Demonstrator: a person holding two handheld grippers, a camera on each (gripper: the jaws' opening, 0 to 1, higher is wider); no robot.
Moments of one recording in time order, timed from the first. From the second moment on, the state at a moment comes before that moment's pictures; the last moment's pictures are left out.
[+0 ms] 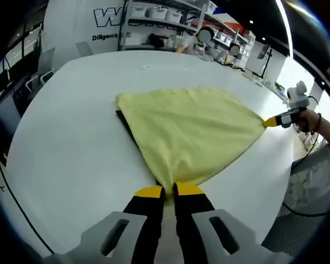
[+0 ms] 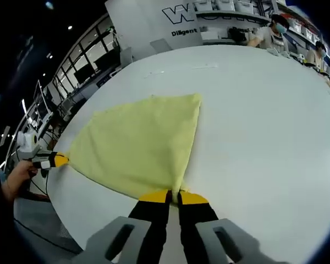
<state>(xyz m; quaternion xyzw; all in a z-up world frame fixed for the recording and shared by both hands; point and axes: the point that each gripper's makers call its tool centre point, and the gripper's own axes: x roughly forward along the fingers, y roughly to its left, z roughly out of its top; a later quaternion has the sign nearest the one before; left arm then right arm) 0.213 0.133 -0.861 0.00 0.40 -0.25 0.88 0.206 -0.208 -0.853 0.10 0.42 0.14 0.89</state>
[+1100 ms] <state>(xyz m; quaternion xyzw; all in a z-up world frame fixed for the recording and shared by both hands) 0.180 0.124 -0.770 -0.01 0.31 -0.21 0.93 0.158 -0.173 -0.757 0.04 0.33 0.19 0.92</state>
